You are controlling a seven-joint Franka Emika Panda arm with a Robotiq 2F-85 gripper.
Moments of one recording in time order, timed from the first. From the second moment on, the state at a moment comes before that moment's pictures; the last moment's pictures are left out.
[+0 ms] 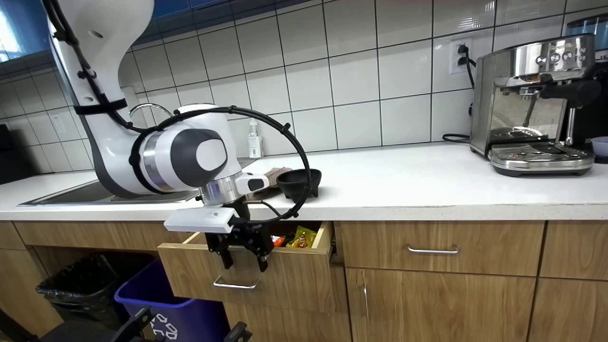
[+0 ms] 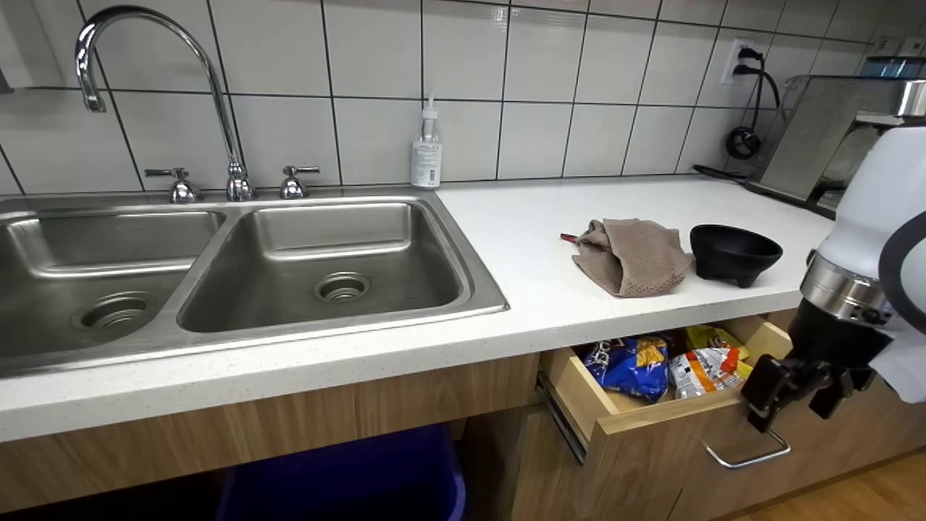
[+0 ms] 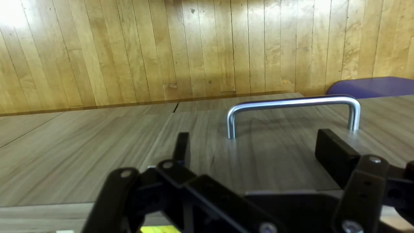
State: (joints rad) arm 0.03 0.24 -0.12 -2.78 -0.19 3.03 0.06
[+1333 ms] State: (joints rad) arm 0.02 0.32 -0.09 -2.58 -0.06 3.03 0.05
